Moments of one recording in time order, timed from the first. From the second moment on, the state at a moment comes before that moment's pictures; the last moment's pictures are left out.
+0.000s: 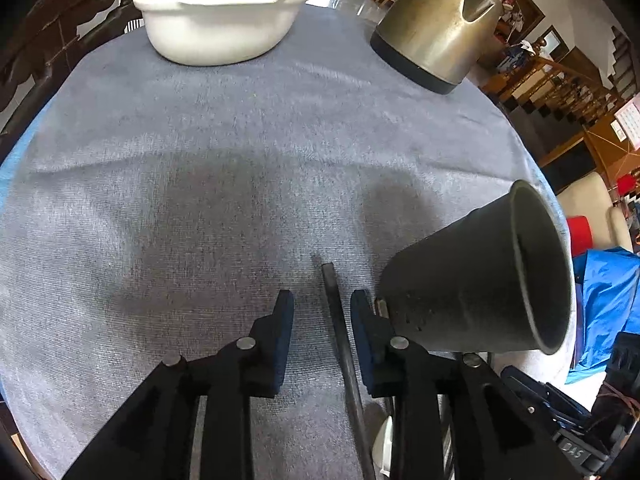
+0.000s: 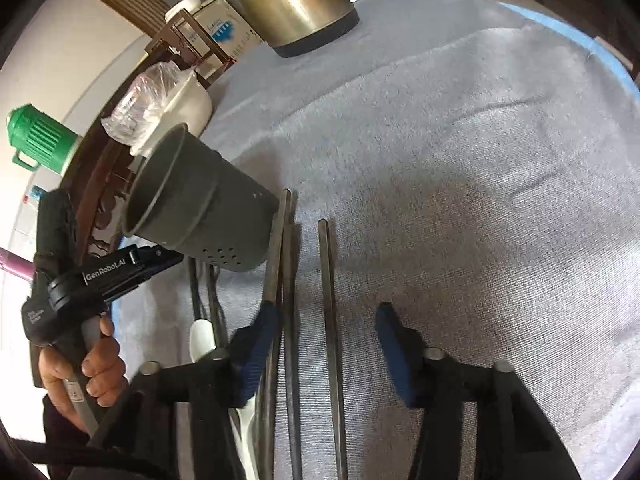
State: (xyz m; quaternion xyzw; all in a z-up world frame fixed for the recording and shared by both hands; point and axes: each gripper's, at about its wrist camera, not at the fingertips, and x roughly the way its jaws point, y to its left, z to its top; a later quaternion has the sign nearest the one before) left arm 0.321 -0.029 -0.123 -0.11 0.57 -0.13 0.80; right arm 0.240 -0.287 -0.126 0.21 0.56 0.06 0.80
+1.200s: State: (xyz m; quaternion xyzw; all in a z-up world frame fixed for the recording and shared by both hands) left arm 0.239 -0.023 -0.048 -0.08 0.46 -0.18 0.86; right arm 0.223 -0.286 -0.117 0.20 0.56 0.05 0.80
